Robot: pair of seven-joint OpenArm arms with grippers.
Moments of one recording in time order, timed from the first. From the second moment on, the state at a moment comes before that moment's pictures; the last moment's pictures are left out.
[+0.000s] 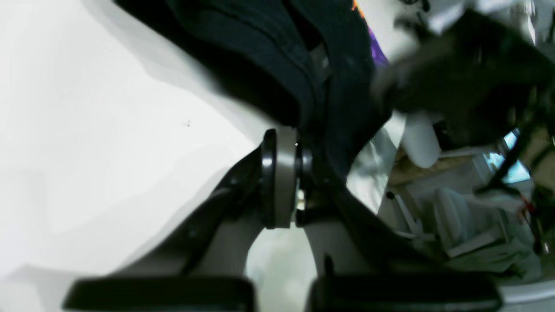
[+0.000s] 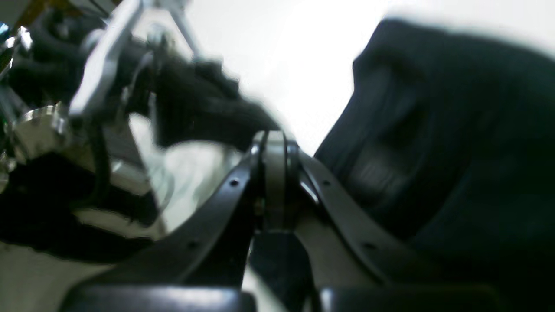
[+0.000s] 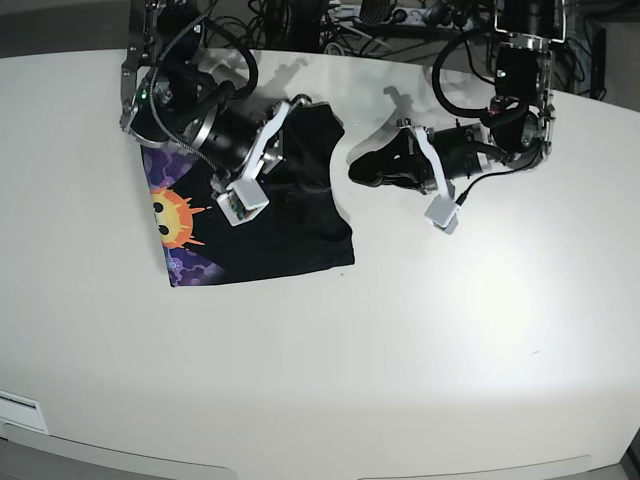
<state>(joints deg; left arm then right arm) 6.1 -18.0 0.3 92.5 -69.9 -41.3 63.9 -13.3 -1.7 0.8 112.4 39.6 39.9 -56.0</state>
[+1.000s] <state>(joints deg) -1.0 -15.2 32.1 102.8 -45.2 -41.5 59.7 16.5 18.5 0.5 79.4 22.8 34.4 -41.8</state>
